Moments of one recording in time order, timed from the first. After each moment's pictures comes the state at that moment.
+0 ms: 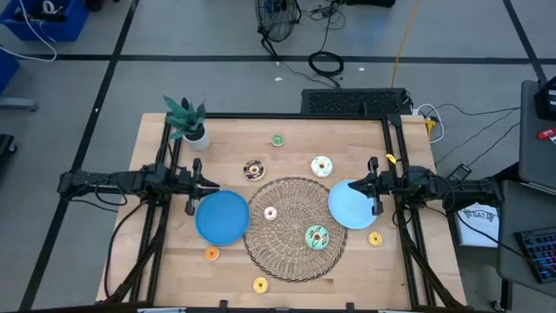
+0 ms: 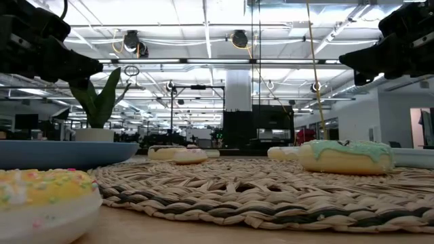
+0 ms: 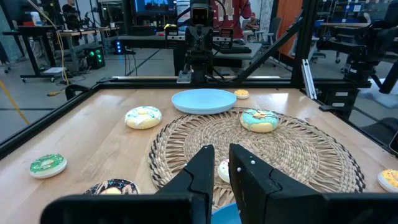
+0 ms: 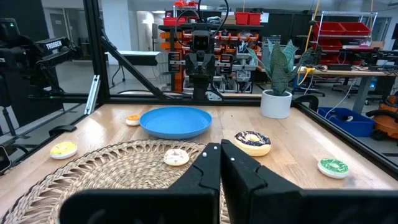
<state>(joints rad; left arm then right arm) 0.00 0.14 0.01 0.07 0.05 0.00 0.00 0.02 0.02 0.01 0.00 -0.01</state>
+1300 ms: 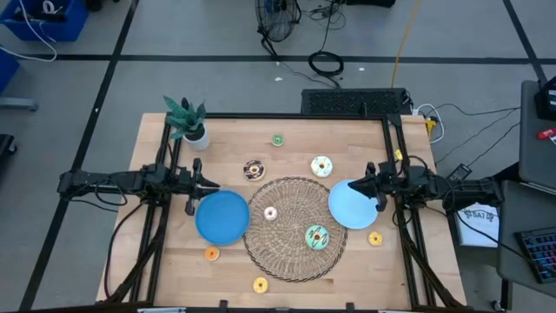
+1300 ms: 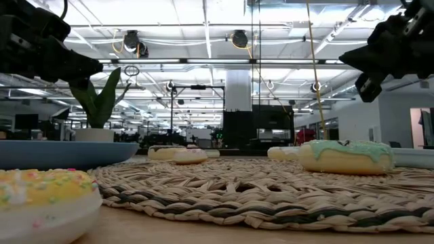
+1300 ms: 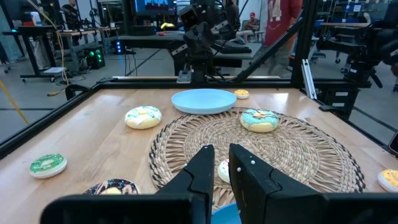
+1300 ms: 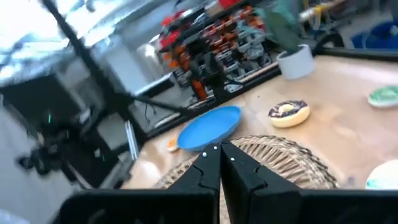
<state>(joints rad) 0.00 0.14 0.01 0.07 0.05 0.00 0.00 0.02 0.01 0.03 0.02 0.55</state>
